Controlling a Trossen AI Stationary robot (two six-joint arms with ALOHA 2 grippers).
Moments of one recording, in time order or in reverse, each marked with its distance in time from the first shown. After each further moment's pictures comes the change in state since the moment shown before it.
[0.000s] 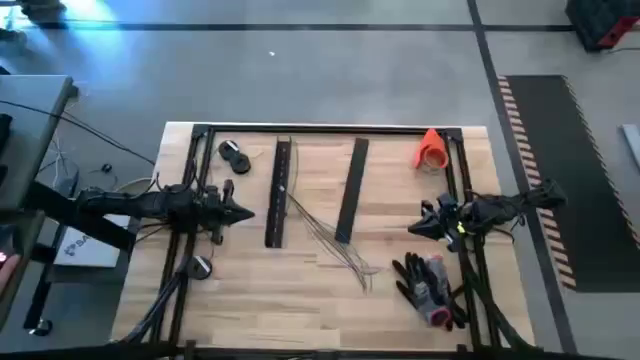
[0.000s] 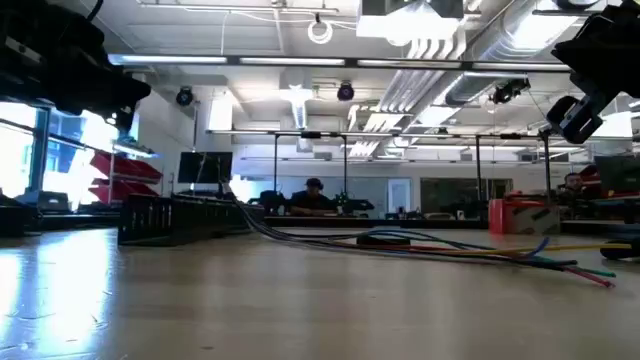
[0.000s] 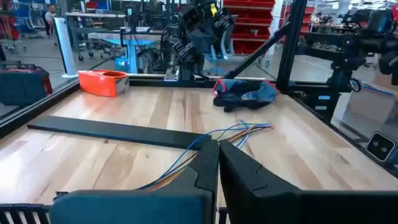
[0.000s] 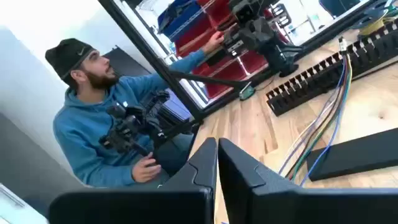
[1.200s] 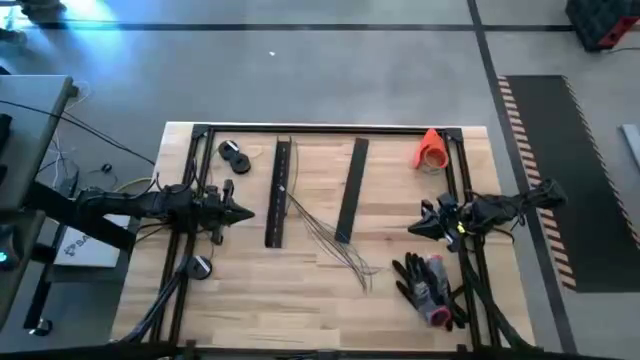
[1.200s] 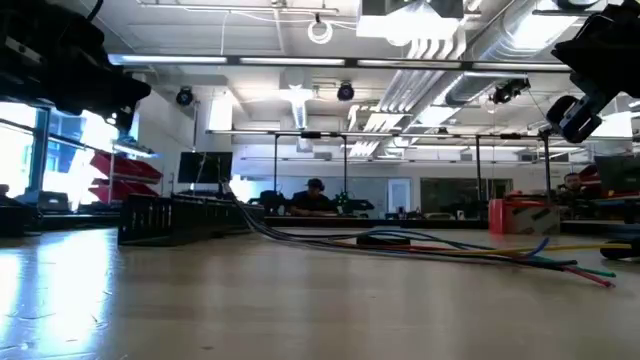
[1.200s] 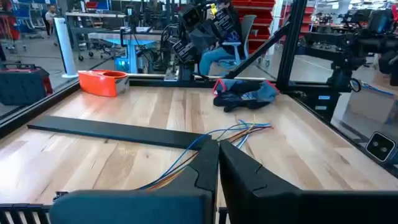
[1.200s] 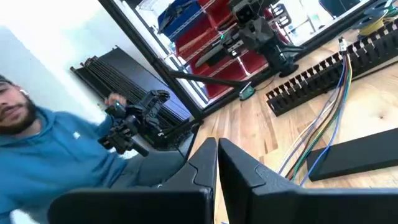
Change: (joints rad) left arm 0.000 0.000 0.000 0.000 0.000 0.000; right arm 0.000 0.000 0.000 0.002 0.014 -0.097
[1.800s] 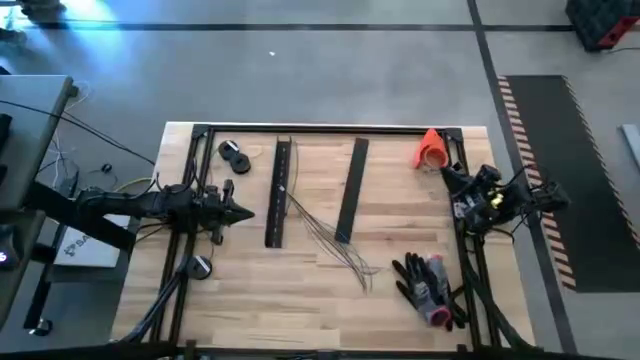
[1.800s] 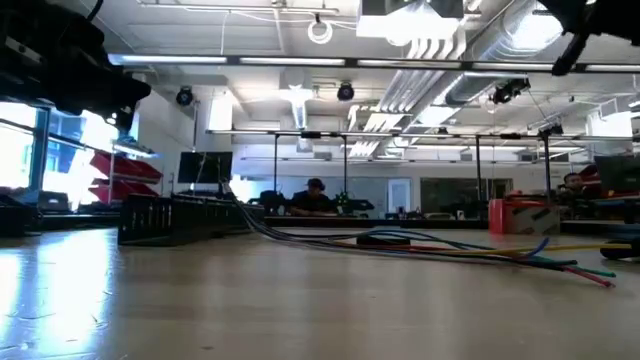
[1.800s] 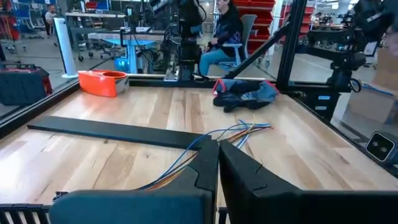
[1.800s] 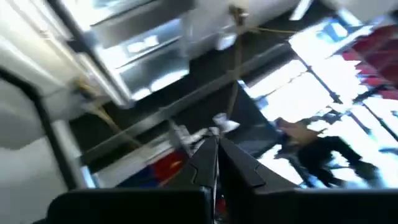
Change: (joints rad) left arm 0.000 0.000 0.000 0.000 0.000 0.000; right arm -0.087 0.058 0.101 0.571 0.433 -0.283
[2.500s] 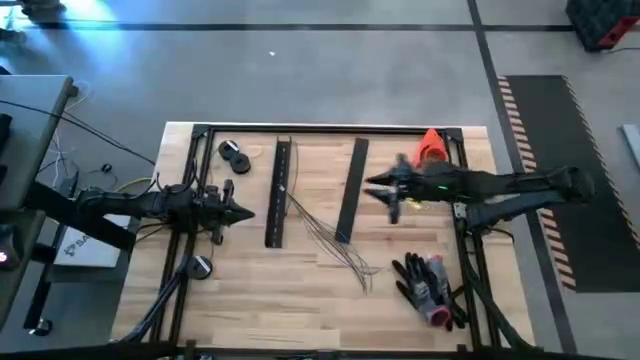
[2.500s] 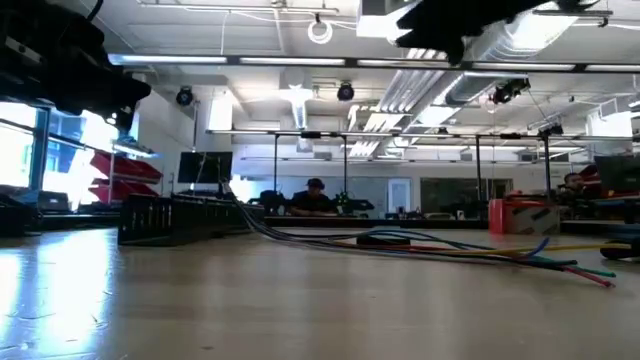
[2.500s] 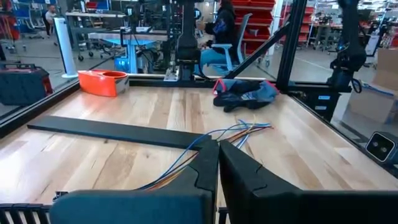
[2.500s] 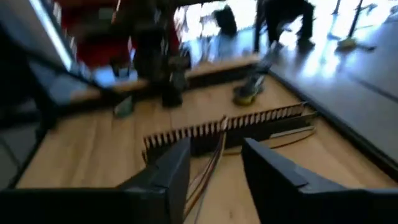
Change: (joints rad) left arm 0.000 0.000 0.000 0.000 0.000 0.000; right arm -0.278 1.095 0.709 -0.617 -0.461 -0.167
